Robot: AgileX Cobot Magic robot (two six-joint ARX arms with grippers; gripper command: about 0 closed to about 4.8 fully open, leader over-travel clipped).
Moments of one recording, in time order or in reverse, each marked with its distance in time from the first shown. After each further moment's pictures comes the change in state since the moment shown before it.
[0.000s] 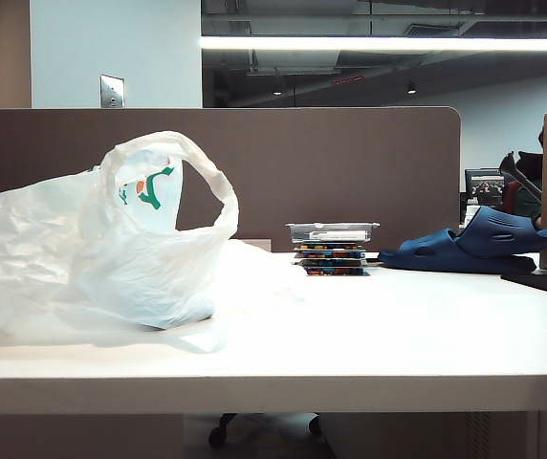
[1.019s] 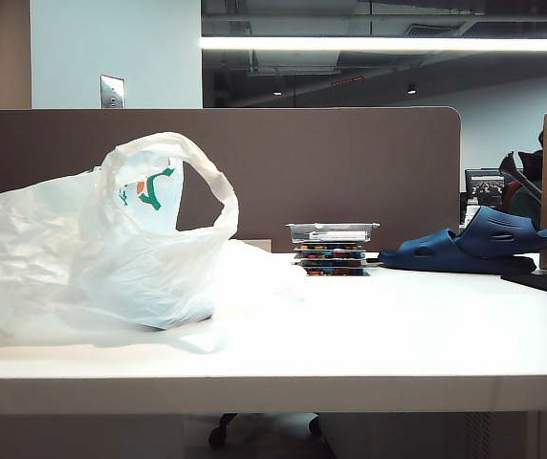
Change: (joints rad) left arm 0.000 -0.001 -0.244 0.318 0.002 -0.019; right arm 0.145 -0.290 -0.287 0.168 0.149 -0.093
